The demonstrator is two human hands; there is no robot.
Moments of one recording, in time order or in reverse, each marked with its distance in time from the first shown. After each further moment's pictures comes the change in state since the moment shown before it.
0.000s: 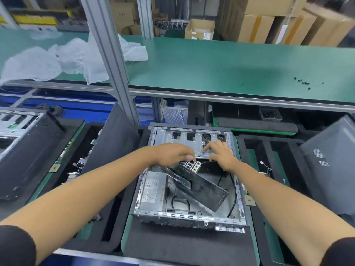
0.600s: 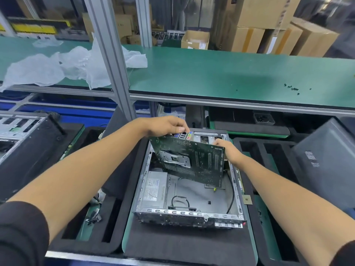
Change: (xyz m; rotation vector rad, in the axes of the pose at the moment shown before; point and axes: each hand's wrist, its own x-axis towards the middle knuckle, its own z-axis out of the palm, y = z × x) left_hand -0.015 -0.016 -0.068 -0.352 0.122 -0.034; right_hand -0.026 -0.036 -0.037 0.700 0.017 0.326
